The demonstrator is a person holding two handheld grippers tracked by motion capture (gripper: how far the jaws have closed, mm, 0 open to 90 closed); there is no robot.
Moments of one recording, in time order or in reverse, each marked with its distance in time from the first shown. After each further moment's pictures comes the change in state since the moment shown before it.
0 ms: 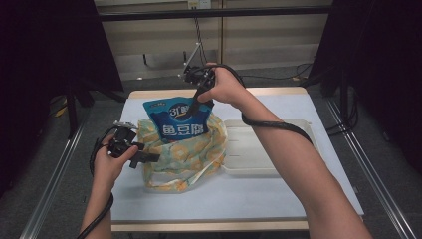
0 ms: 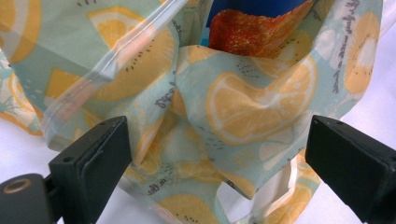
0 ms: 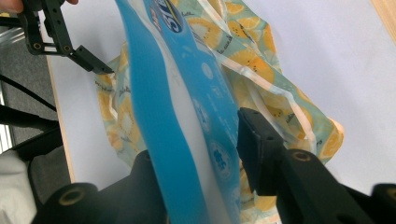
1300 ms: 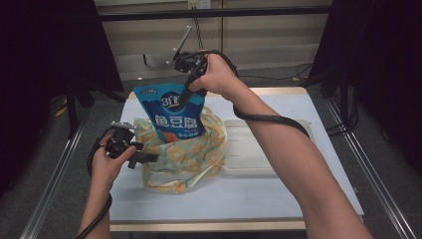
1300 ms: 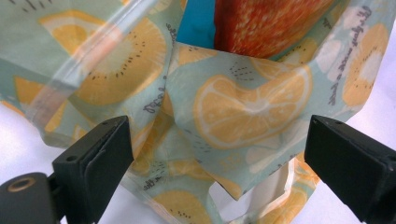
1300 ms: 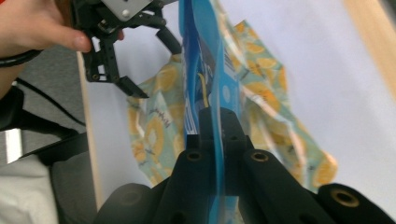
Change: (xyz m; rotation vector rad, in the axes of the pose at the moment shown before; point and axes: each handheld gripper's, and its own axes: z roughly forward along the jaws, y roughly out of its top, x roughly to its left) left arm -0.002 -0.002 -0.006 -0.024 0.002 0.002; right arm 0.027 0.027 -0.036 -0.061 0.012 -0.054
